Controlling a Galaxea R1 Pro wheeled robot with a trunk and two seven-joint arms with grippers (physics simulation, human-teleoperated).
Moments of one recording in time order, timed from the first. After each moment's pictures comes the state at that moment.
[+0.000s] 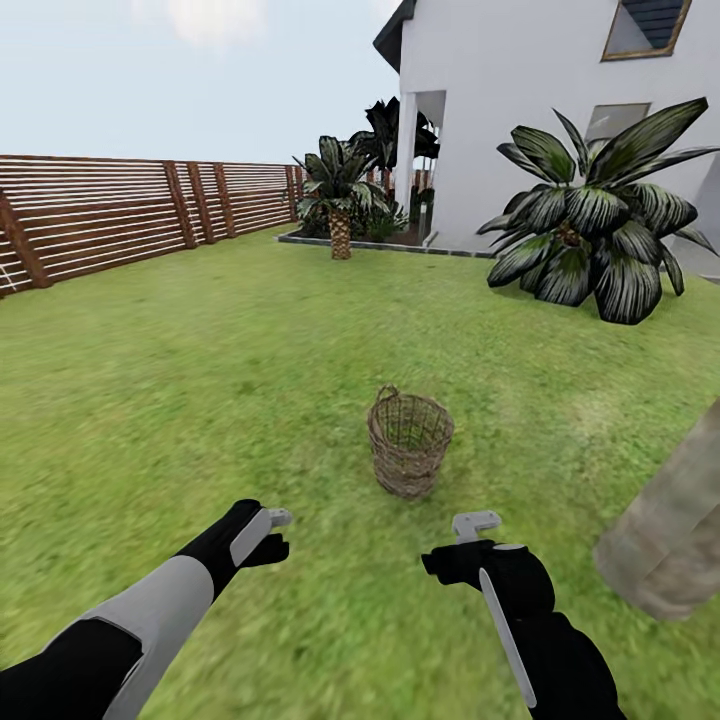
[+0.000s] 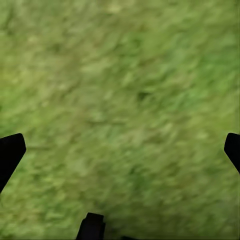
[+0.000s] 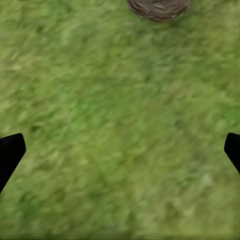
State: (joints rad) left arm -0.87 -0.03 -0.36 -0.37 0.67 0.72 0.46; right arm -0.31 0.07 0.12 -1.53 0.09 1.04 0.07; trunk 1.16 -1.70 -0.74
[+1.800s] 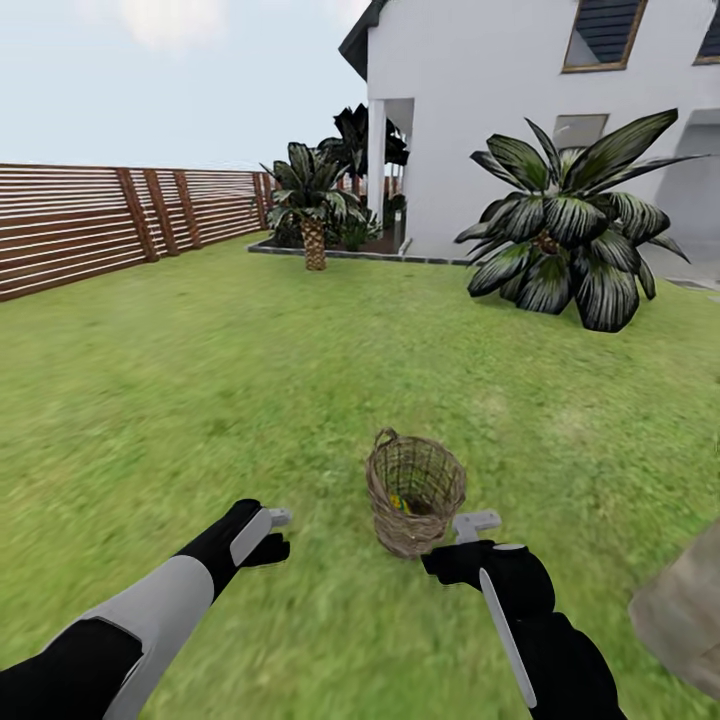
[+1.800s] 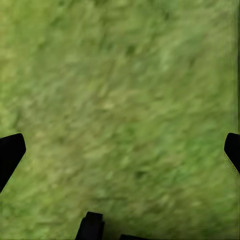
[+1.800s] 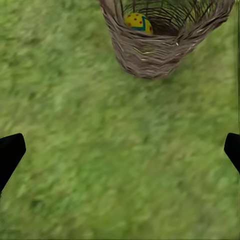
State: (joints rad) left arm -0.87 -0.03 -0.36 -0.37 0.67 0.73 0.45; right arm -0.31 0.07 0.12 -1.53 0.09 1.04 0.07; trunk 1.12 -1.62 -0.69
